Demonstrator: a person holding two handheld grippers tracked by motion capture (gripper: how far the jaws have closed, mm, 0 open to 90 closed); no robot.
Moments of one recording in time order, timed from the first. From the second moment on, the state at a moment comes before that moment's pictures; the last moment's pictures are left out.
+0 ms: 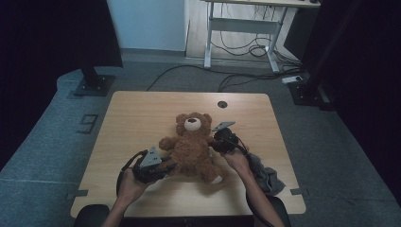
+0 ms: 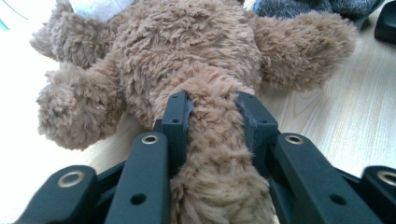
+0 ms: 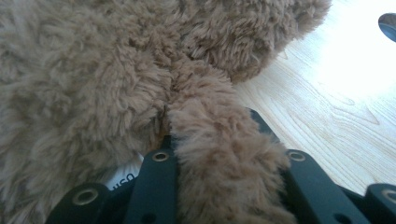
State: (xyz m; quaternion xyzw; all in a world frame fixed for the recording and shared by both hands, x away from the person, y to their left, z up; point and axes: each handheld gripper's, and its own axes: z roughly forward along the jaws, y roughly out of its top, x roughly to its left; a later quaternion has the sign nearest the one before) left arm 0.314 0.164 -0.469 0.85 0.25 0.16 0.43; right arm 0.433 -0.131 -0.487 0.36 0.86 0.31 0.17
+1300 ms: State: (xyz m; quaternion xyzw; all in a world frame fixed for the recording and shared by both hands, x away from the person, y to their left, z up) left arm 0.331 0.238 -0.441 0.82 0.35 0.16 0.42; right arm 0.398 -0.203 -0.436 0.39 0.83 0.37 0.18
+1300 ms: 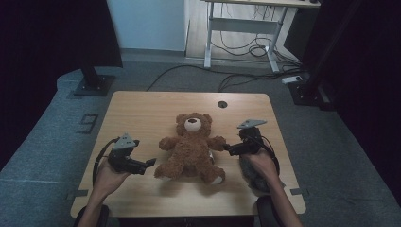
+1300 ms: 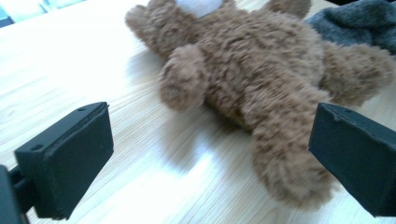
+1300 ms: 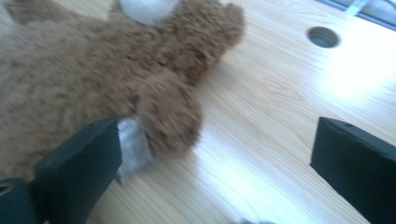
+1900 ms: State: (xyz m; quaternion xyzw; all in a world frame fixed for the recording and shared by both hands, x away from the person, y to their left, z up) left arm 0.337 0.285 -0.500 0.80 0.41 0.20 0.39; right arm 0.359 -0.285 -0.455 0.46 0.78 0.34 0.25
